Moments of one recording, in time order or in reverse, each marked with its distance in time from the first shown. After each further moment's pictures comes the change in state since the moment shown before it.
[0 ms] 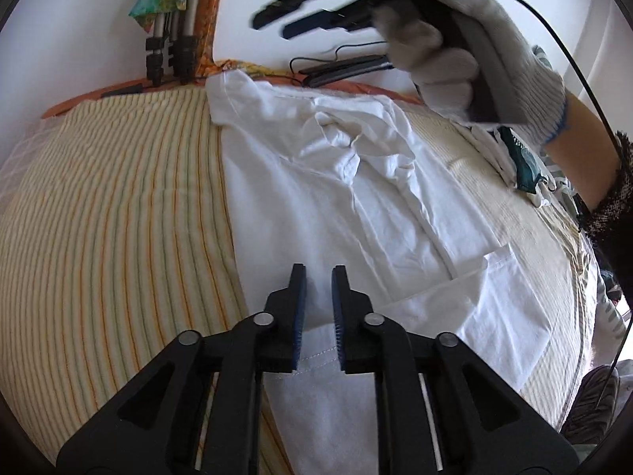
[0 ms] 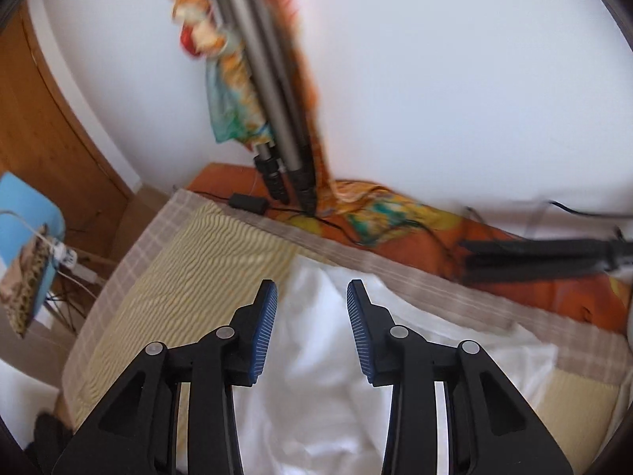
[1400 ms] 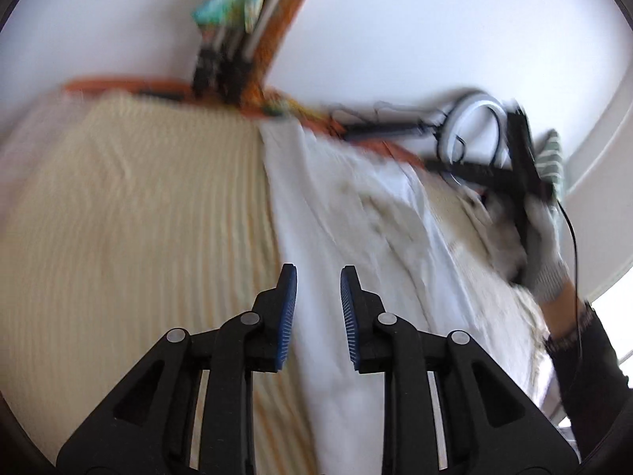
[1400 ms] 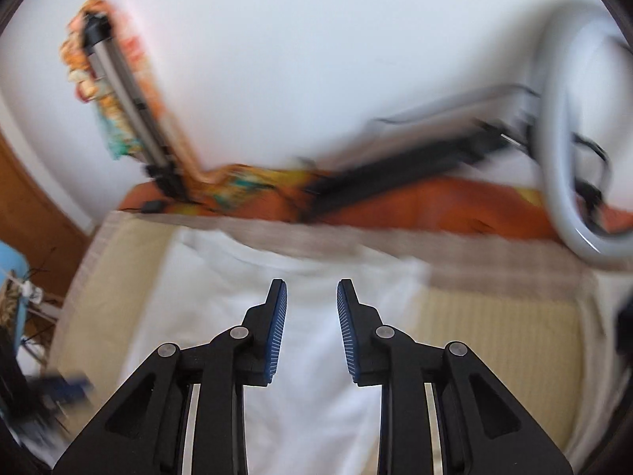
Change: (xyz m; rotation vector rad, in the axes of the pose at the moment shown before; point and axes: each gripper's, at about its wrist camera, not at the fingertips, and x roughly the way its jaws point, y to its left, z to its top) left arm -0.030 0.053 0.051 -0.200 -0.086 -0.042; right arm -0.088 -0.140 -0.083 0.230 -0.062 -0.165
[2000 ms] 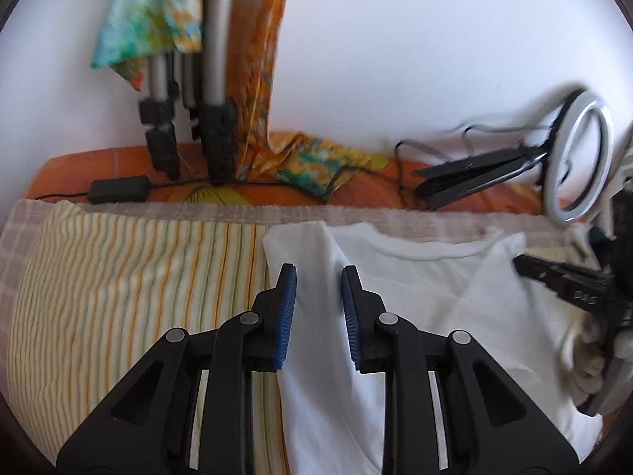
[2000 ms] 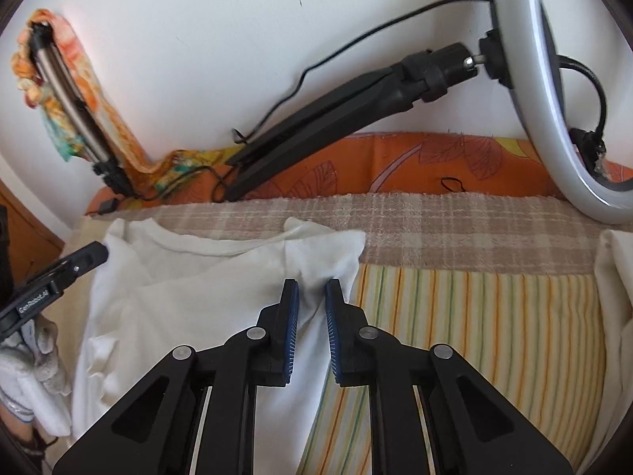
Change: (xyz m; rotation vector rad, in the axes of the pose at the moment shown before) left arm 0.156 -0.002 0.094 0.063 0.040 0.275; right arm 0.050 -0.028 -0.010 0.057 0.027 -0.034
